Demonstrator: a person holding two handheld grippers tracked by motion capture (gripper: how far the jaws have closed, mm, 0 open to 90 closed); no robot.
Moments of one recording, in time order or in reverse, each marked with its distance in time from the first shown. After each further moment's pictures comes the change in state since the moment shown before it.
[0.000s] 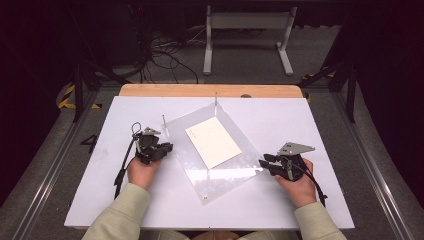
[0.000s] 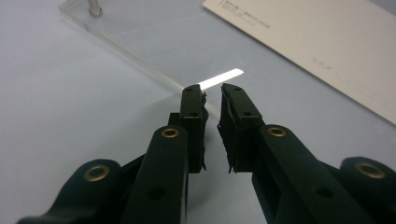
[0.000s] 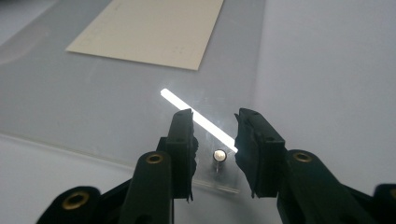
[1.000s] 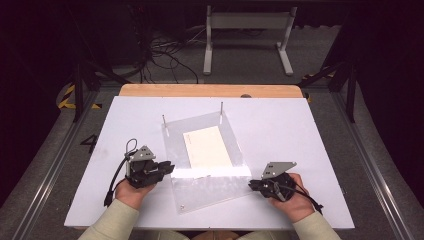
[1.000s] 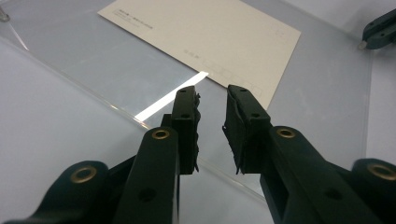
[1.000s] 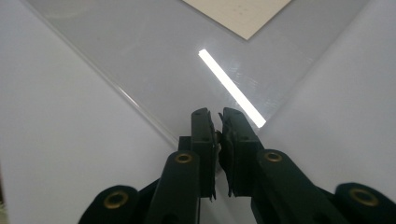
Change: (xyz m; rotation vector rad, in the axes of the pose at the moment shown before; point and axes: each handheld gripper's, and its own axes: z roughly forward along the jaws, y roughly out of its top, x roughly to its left) left arm -0.041 -0.041 -0.060 -0.012 -0.149 0.186; right arm 0.065 -0.005 -0.006 0.163 0.180 -0.186
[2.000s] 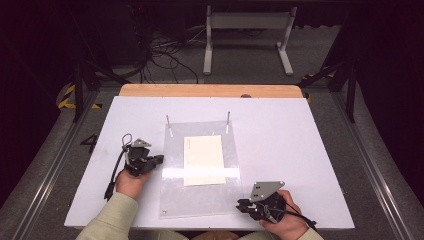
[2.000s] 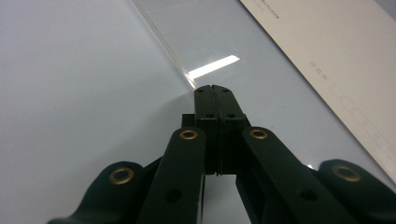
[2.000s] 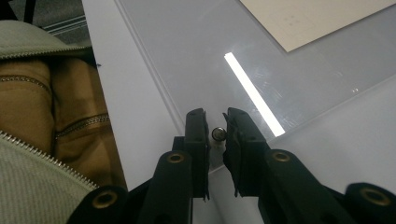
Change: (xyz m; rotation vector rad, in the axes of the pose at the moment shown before) left arm 0.051 0.001 0.035 0.073 0.129 -0.185; right arm 0.054 0.002 0.003 0.012 0.104 -0.093
